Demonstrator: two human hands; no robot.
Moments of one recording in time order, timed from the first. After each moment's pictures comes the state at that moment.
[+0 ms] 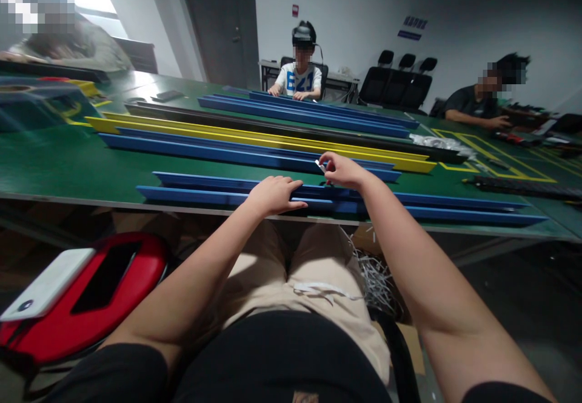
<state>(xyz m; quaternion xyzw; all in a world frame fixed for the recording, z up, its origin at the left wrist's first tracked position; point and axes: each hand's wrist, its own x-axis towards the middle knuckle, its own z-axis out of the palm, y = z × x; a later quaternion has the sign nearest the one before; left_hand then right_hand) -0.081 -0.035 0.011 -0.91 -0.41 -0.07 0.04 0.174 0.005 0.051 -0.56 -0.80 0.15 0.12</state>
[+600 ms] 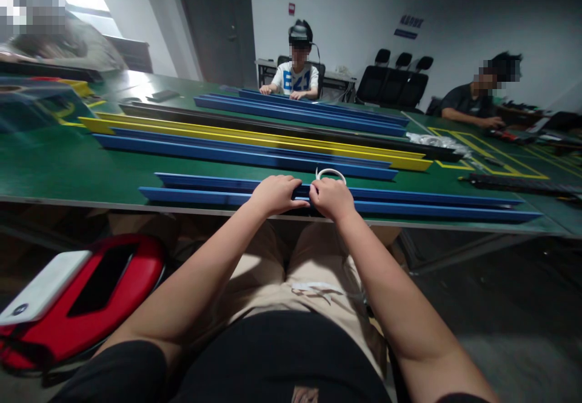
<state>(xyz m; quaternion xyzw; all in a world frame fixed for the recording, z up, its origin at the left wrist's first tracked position) -0.071 -0.032 0.003 -0.90 -0.40 -0.15 0.04 0.125 -0.066 0.003 -0.61 -0.77 -0.13 0.10</state>
